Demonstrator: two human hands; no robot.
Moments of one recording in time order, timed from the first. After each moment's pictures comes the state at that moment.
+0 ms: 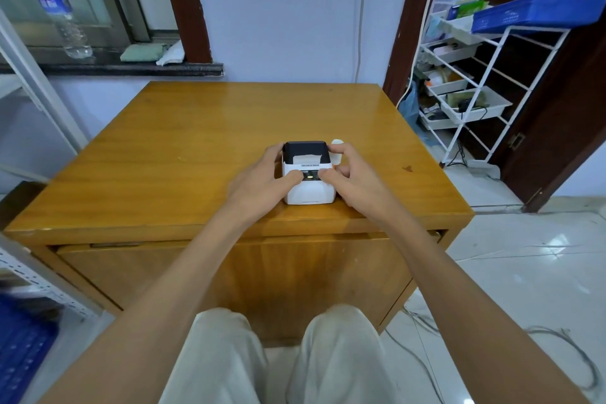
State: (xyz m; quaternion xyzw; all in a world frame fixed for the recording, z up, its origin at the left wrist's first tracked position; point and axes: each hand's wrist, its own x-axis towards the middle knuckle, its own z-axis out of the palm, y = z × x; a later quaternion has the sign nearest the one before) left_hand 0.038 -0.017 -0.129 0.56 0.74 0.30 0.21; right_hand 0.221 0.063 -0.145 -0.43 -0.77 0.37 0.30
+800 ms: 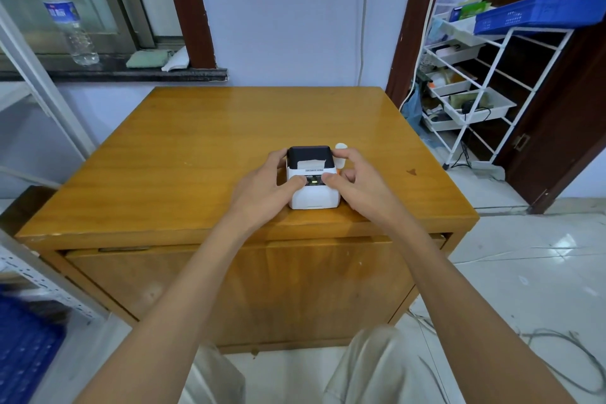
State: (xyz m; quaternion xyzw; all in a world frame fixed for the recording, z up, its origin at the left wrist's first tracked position) left_hand 0.031 -0.018 -0.138 0.56 0.73 0.33 0.21; right_hand 0.221 0.066 -0.152 -0.42 -0.76 0.38 0.32
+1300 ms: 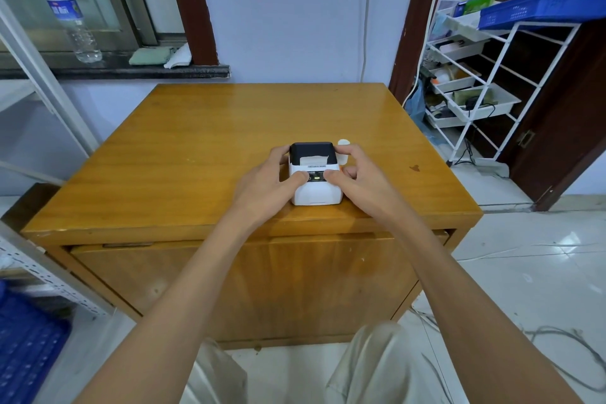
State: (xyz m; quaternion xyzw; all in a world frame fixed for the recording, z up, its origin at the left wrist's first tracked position) left_hand 0.031 -0.017 -0.140 0.55 0.73 0.34 0.22; right_hand 0.220 0.065 -0.151 -0.42 -0.76 0.39 0.31
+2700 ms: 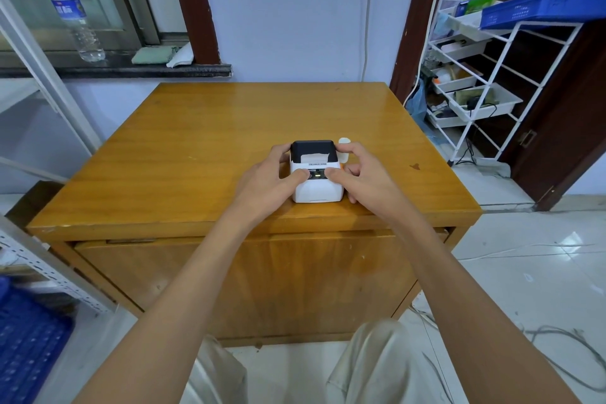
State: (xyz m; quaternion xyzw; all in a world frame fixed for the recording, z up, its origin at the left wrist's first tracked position) left_hand 0.031 -0.018 -0.139 0.55 0.73 0.35 0.22; right_hand 0.224 0.057 -0.142 -0.40 -0.74 0.42 0.33
